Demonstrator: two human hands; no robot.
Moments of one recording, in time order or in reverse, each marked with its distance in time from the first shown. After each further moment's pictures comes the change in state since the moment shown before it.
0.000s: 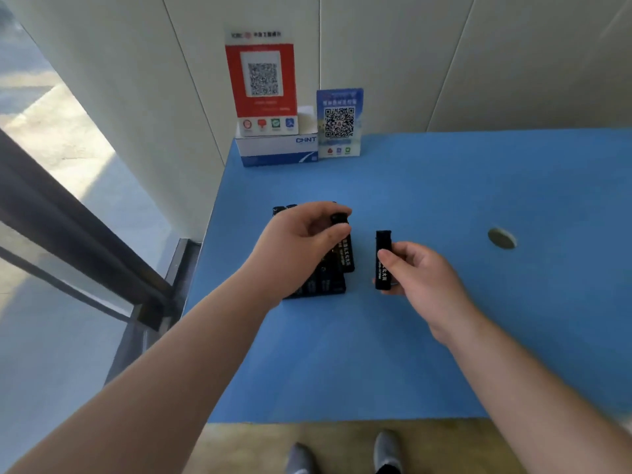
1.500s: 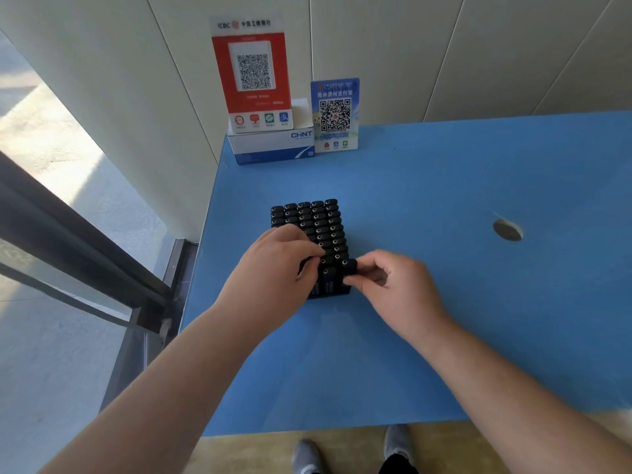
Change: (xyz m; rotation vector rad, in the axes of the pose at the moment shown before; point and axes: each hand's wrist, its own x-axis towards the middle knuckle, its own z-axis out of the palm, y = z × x) left_hand -0.006 -0.047 -0.015 0.709 0.052 0.327; right_hand 0.007 0.023 0.028 -0.399 -0.026 -0.329
